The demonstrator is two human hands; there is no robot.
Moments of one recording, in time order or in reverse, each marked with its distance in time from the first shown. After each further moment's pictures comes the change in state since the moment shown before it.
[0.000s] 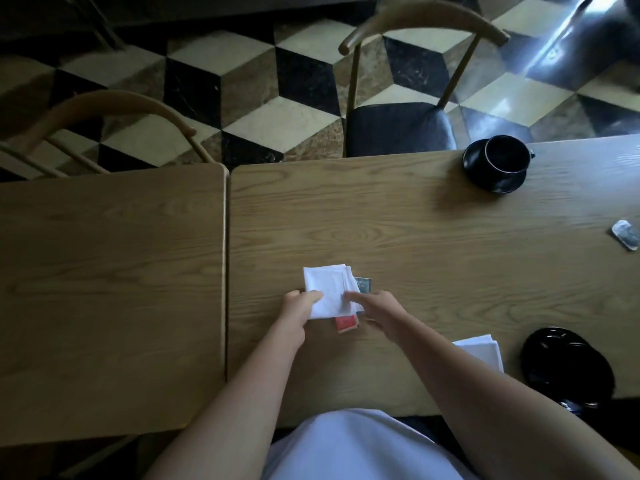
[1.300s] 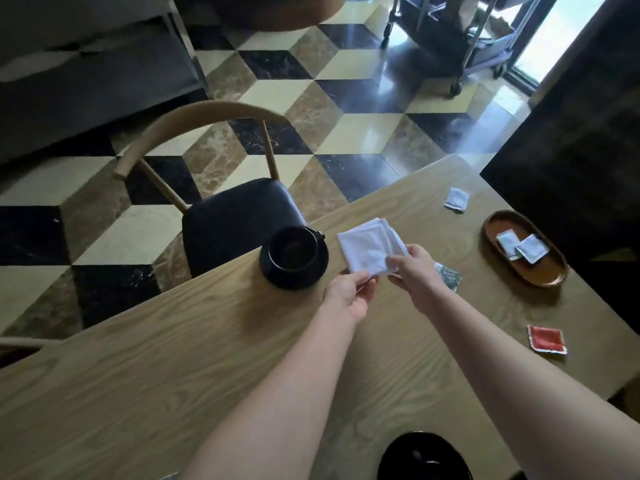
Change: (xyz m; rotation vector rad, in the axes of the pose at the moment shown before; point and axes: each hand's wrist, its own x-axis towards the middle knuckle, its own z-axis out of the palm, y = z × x) left_hand -0.045 0.112 0.529 -0.210 -0.520 -0.179; right_hand 0.109 -0.071 -0.478 0.629 0.395 -0.321
